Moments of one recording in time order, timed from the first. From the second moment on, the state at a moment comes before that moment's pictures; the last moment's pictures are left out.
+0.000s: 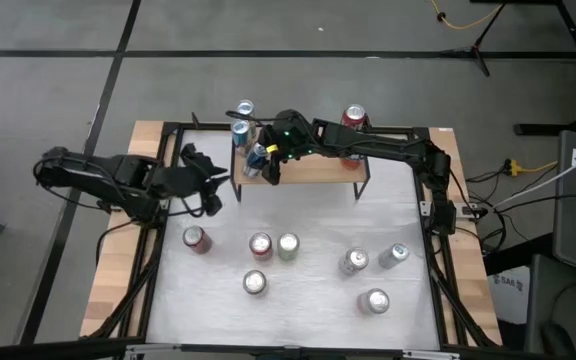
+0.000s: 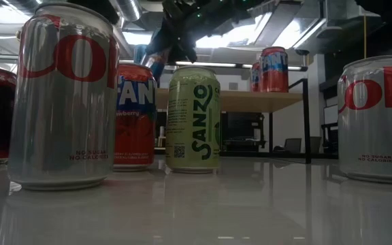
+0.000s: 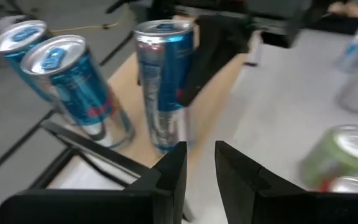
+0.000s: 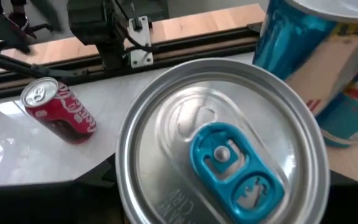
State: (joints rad) left arm -0.17 0.97 1.06 -0.82 -0.65 -0.36; right arm -0.24 2.01 1.87 -0.43 -0.17 0.02
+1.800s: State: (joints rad) left arm 0.09 1.23 1.06 -0.75 -0.57 -0.28; right arm -0.24 2.02 1.87 -0.41 -0.17 0.02
